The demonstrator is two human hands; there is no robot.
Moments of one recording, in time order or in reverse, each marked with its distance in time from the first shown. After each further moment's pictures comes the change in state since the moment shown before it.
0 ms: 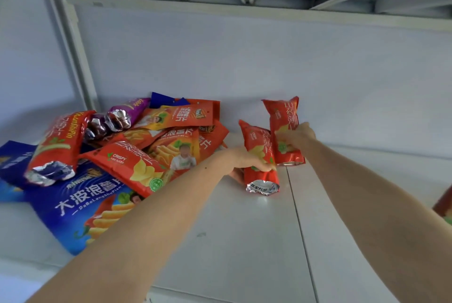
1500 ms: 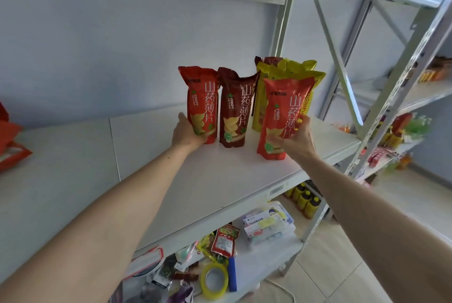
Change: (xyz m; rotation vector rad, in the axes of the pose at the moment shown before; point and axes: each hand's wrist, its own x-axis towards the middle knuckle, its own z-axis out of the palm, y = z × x) left_hand 0.056 0.089 0.283 0.238 0.243 0.491; right_hand -0.160 0.302 -0.286 0.098 0.604 0.020
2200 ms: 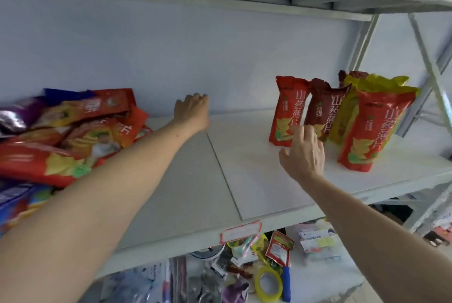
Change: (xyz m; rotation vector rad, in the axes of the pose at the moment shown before) left_hand -0.041 -0.048 -0.222 0.958 0.170 0.157; right_hand -0.117 -0.104 0.137 -0.603 0.109 -0.517
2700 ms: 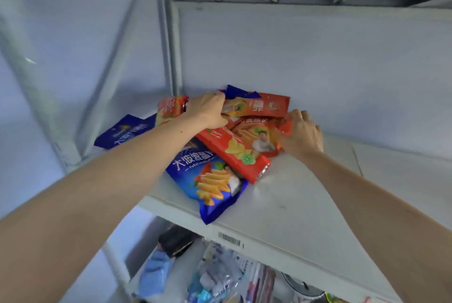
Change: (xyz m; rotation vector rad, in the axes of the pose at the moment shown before) left_hand -0.157 -0.264 -0.079 0.154 0.011 -0.468; right_hand 0.013 -0.333 0.040 0.523 -0.405 -0.457
